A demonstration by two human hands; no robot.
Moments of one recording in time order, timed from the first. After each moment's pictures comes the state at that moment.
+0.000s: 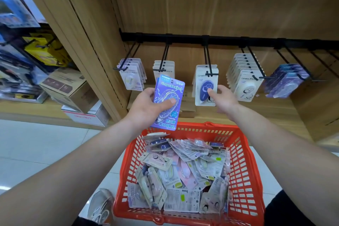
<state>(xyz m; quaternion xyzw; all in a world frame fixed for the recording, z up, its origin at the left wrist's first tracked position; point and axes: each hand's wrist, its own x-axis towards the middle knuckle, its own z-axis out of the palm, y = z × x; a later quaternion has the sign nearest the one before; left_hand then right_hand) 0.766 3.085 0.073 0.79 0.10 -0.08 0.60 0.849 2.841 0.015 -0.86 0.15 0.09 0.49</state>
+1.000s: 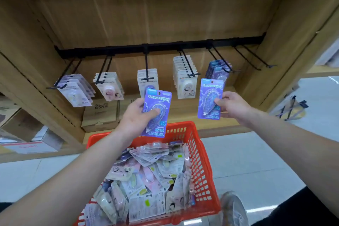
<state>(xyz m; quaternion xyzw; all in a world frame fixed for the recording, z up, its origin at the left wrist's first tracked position) 0.762 2.961 0.060 0.77 0.03 -0.13 0.63 0.764 2.661 0.045 -0.77 0.21 0.06 0.60</state>
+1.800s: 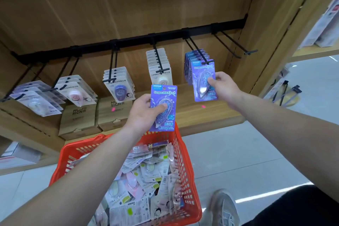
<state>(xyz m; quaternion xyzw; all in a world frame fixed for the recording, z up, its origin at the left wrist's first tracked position) 0.788 2.848 0.030 0.78 0.01 -0.14 0.61 0.814 2.581 0.012 -0.79 0.22 -0.02 0.58</state>
